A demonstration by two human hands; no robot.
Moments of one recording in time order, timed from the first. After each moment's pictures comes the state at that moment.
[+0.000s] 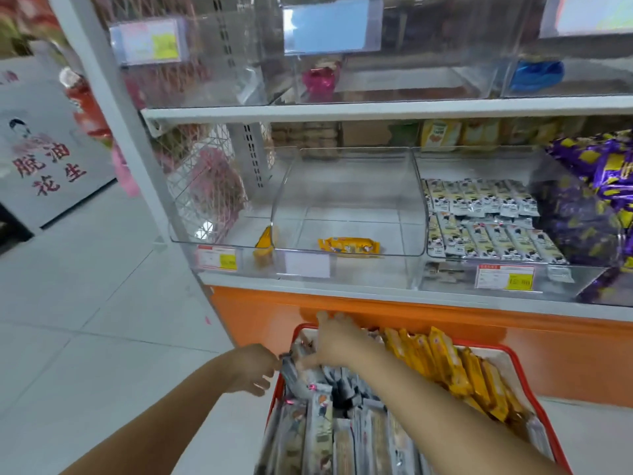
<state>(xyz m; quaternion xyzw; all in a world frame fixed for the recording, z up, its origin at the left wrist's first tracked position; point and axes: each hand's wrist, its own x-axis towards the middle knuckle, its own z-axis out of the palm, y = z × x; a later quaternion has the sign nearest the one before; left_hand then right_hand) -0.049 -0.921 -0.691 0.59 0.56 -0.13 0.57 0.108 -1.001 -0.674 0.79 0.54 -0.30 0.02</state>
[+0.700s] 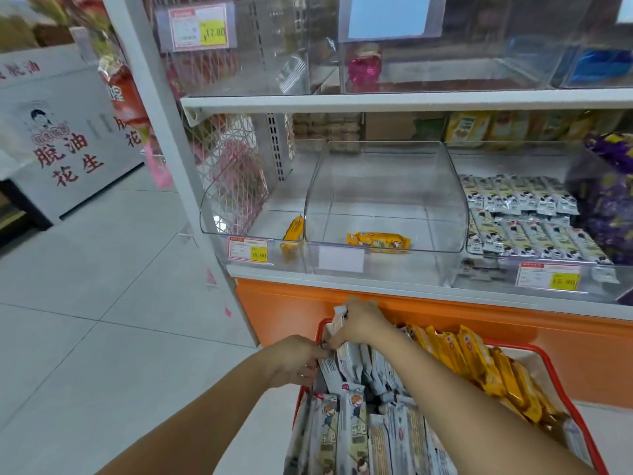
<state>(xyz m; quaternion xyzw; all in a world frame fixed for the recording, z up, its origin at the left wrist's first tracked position) -0.040 -0.933 -0.689 0.55 0.50 -0.08 0.66 0.109 -0.966 -0.689 0.84 0.41 -0.36 -0.09</state>
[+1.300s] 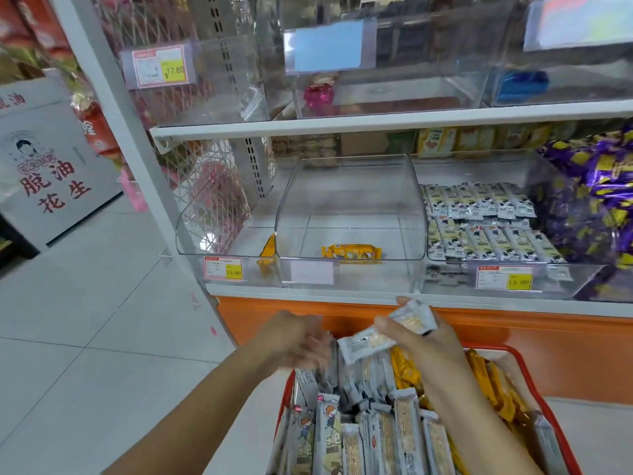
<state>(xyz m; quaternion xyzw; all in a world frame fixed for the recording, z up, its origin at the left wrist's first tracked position) -0.004 -0.966 -0.602 0.62 0.50 0.01 0.61 0.138 -1.104 -0.629 0.62 0.17 -0.37 -0.67</state>
